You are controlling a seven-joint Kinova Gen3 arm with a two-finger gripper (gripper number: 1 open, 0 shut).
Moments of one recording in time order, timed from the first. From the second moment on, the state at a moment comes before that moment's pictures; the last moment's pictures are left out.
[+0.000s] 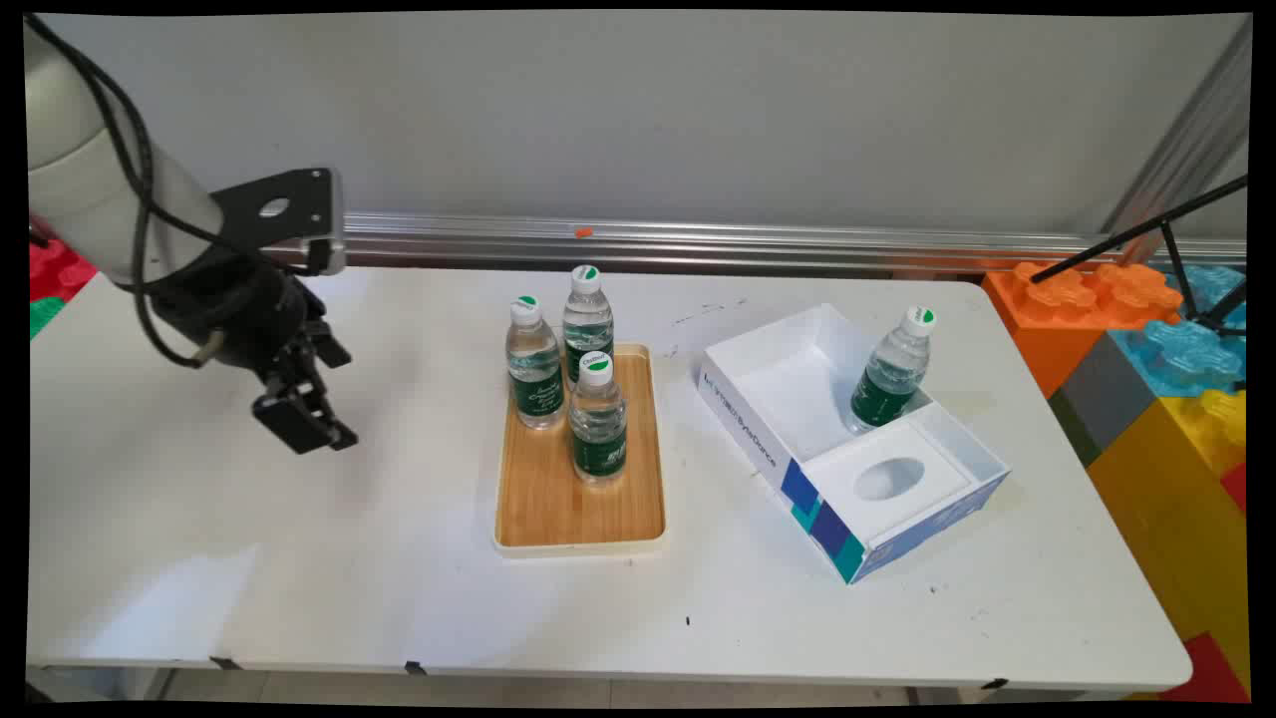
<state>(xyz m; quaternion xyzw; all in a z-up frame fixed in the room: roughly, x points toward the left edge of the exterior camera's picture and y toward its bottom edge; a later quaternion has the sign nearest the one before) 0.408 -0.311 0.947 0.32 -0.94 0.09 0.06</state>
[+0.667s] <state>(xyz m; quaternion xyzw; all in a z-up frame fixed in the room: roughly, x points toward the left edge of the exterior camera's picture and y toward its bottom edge) 0.310 -0.358 0.981 0.30 -0.92 0.14 0.22</state>
